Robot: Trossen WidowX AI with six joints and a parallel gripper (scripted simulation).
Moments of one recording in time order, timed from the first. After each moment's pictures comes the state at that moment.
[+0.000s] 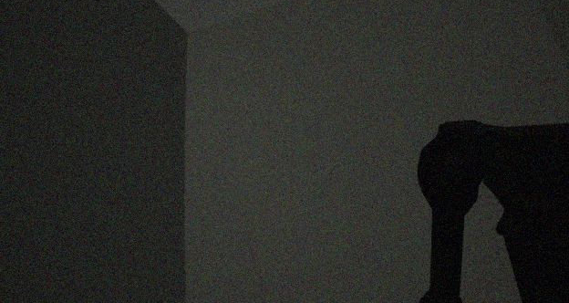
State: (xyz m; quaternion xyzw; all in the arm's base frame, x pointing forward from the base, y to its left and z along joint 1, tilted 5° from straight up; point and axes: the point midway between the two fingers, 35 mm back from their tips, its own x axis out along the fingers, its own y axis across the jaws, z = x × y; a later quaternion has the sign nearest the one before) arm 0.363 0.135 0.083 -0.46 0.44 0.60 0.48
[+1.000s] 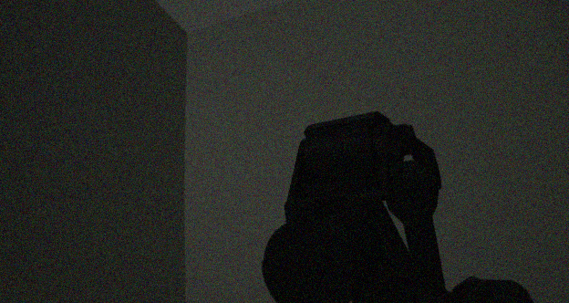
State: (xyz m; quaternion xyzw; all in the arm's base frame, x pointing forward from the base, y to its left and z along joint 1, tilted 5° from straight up) arm 0.375 0.028 0.115 -0.05 0.68 0.33 0.65
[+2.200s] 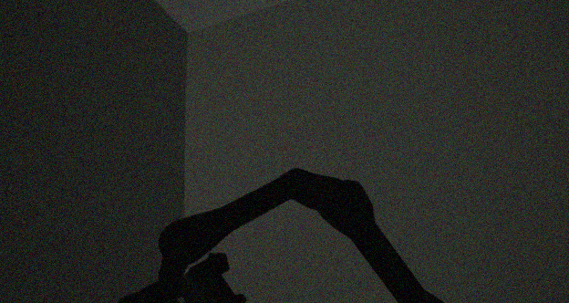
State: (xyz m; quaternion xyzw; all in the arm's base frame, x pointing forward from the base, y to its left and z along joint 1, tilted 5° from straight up) arm 0.328 -0.156 0.092 0.73 0.58 -0.27 0.24
